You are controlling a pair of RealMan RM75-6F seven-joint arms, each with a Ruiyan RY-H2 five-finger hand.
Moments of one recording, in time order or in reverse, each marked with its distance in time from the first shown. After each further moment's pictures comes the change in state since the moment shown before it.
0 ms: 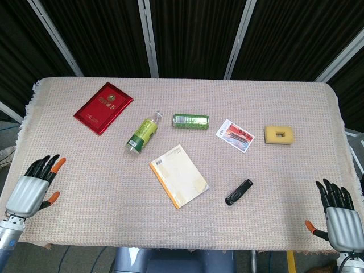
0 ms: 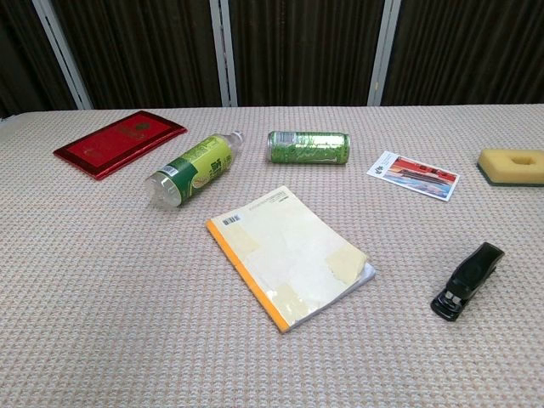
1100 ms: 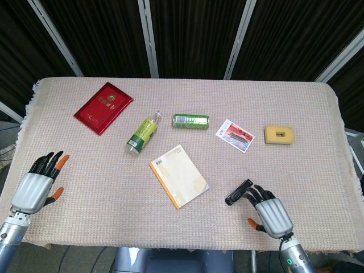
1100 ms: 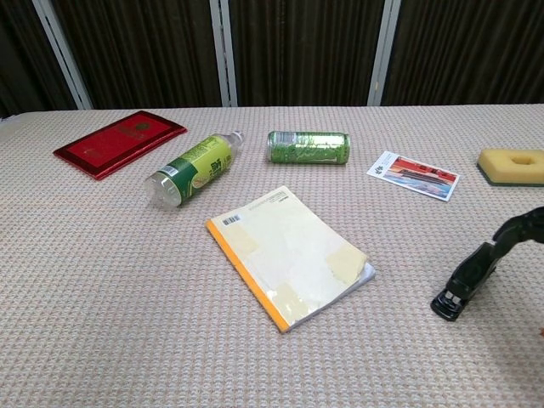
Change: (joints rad) left arm -0.018 -0.061 -0.015 0.063 -0.002 0.015 0.003; right arm 0.212 -0.291 -0.027 0.155 -0.169 -0.261 -0.092
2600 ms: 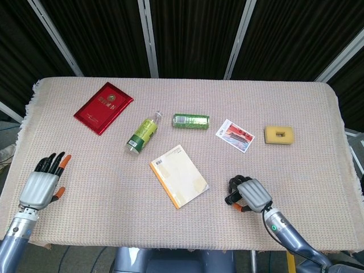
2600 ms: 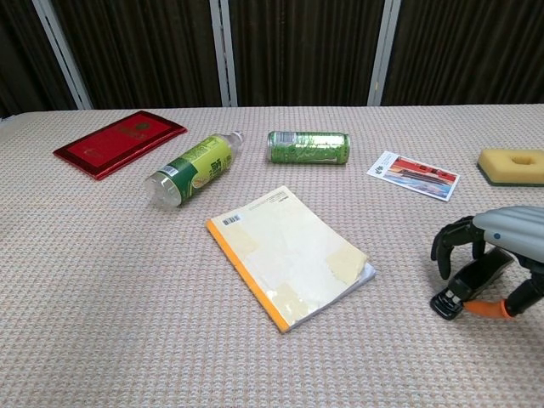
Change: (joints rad) left arm -0.030 -0.058 -0.021 -0.009 -0.151 -0.102 0.159; right arm 0.277 -0.069 0.039 0.239 0.091 -0.274 0.318
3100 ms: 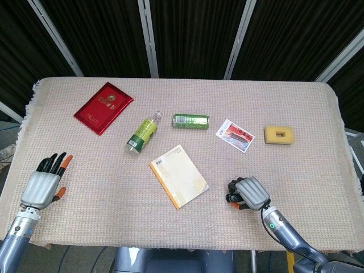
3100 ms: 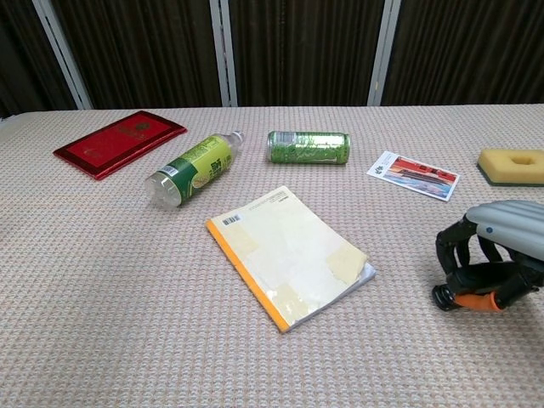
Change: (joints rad) left arm -0.010 -0.004 0.004 0.002 -0.010 -0.013 0.006; right arm 0.014 -0.037 -0.011 0.056 -0.022 0.051 0.034
